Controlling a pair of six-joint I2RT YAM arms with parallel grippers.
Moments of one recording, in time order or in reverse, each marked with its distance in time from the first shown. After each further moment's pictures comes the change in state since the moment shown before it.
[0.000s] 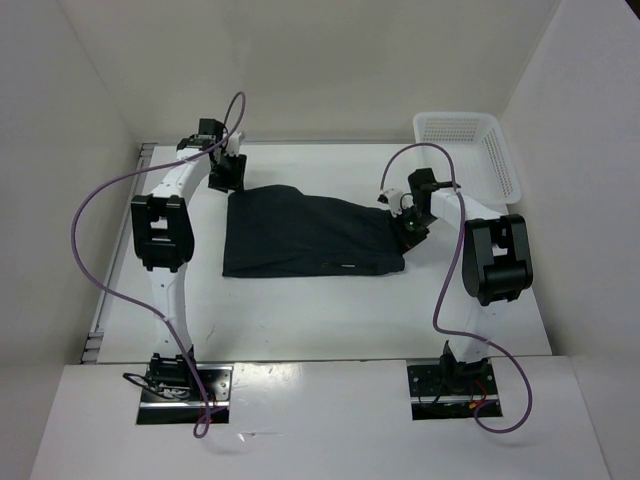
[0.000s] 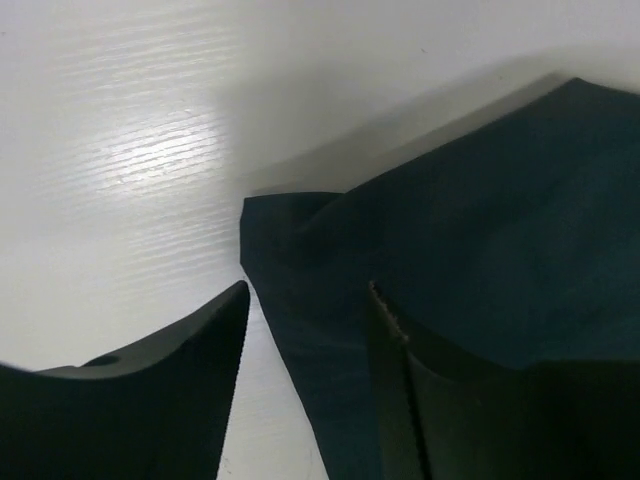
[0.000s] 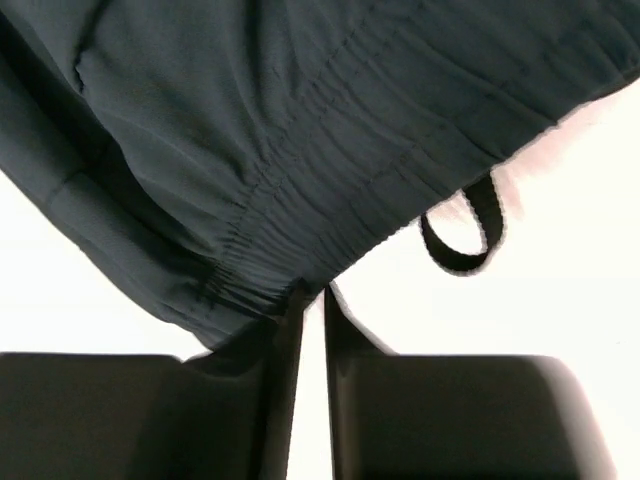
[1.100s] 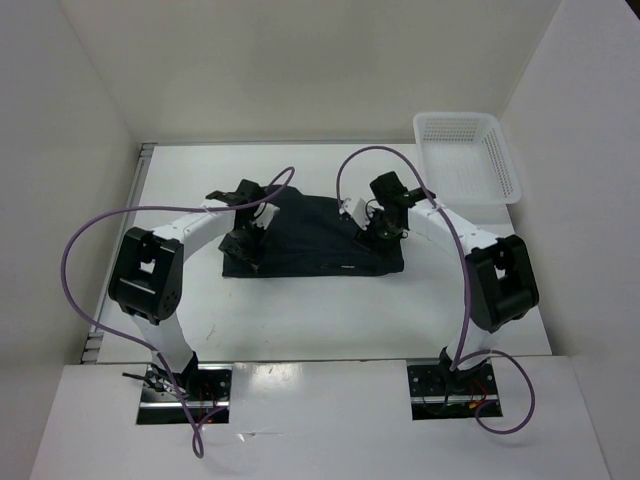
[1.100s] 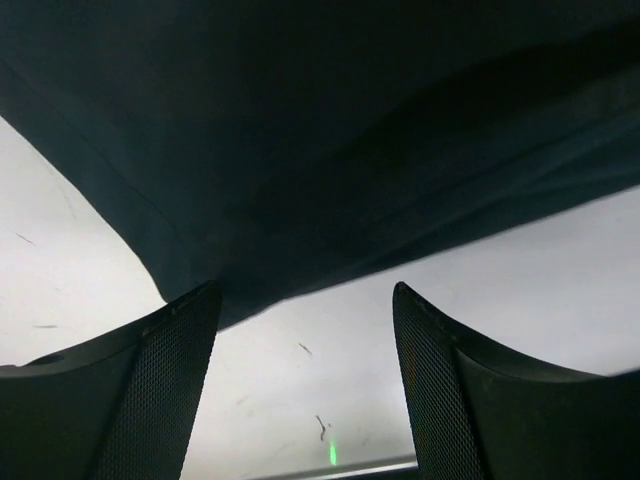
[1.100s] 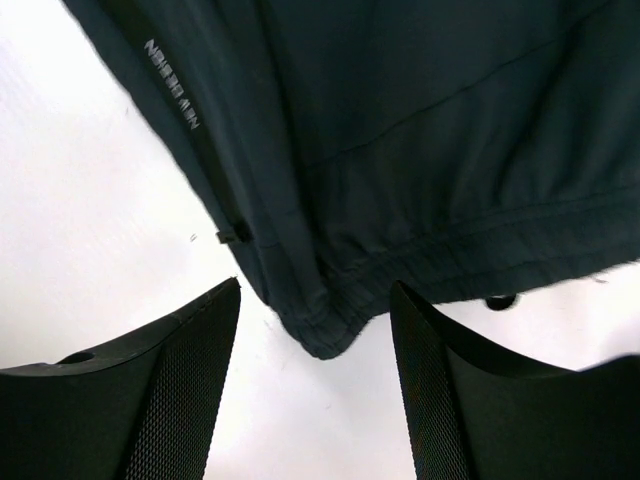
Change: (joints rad) left arm -0.314 -0.510 -0.792 -0.041 -0.161 0.000; right arm 0.279 -0.173 -0.020 -0.005 0.135 -0.186
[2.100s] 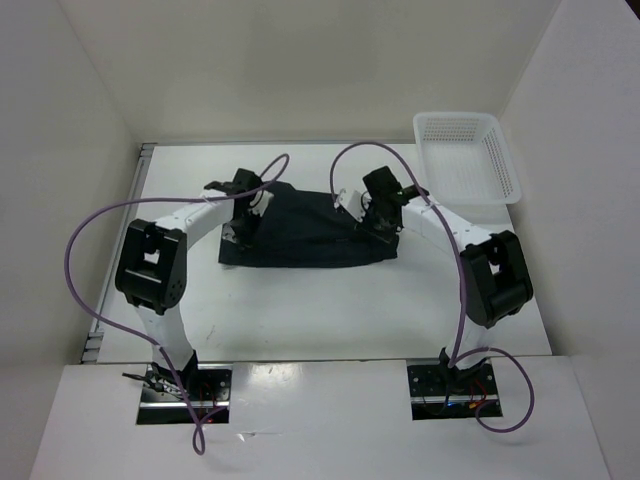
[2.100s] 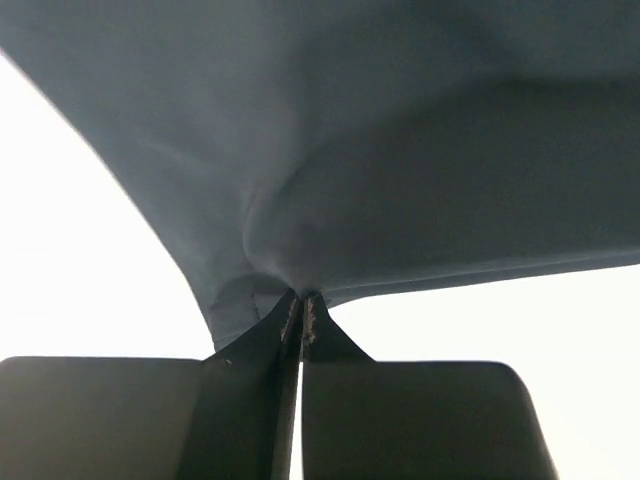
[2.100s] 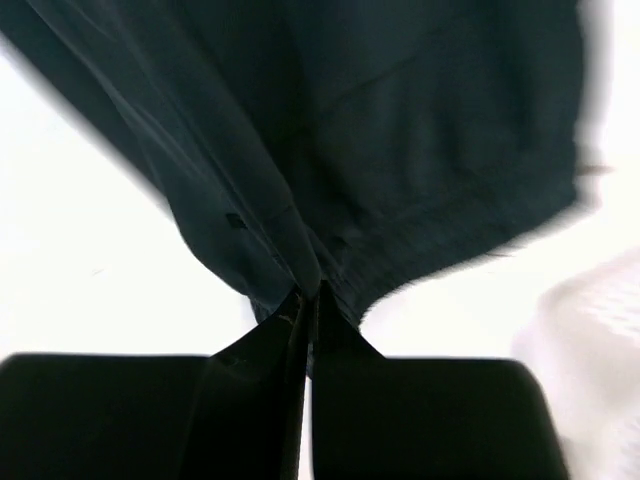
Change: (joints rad) left arm 0.041 0.075 0.062 0.041 -0.083 -0.001; right arm 0.024 0.035 0.000 0.084 0.141 -0.047
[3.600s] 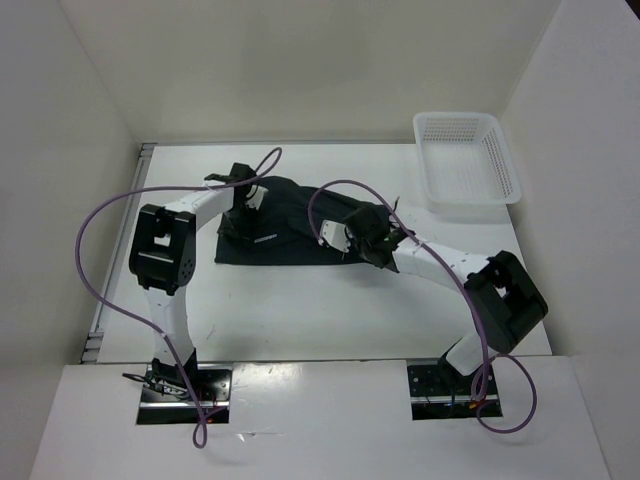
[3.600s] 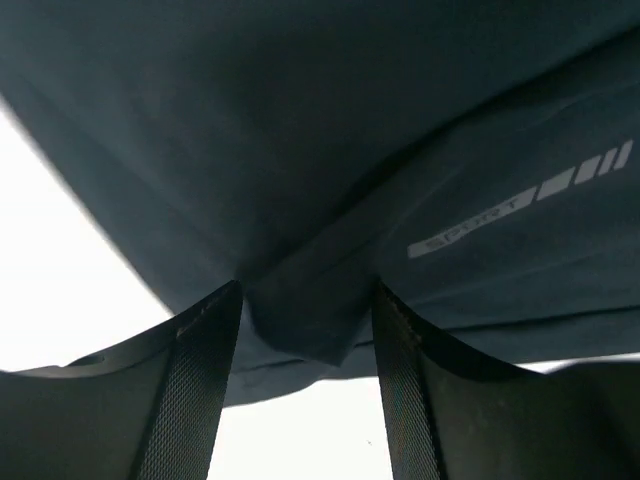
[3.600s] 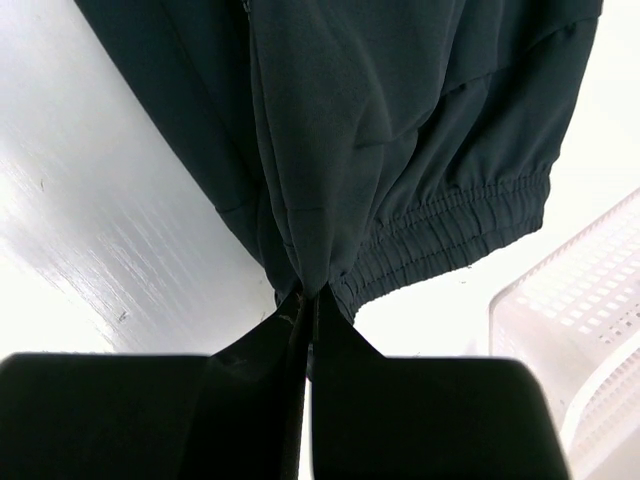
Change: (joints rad) left arm 0.075 0.161 0.166 -0.005 0.026 0.002; right arm 0.226 -0.151 -0.305 0.359 0.270 -0.019
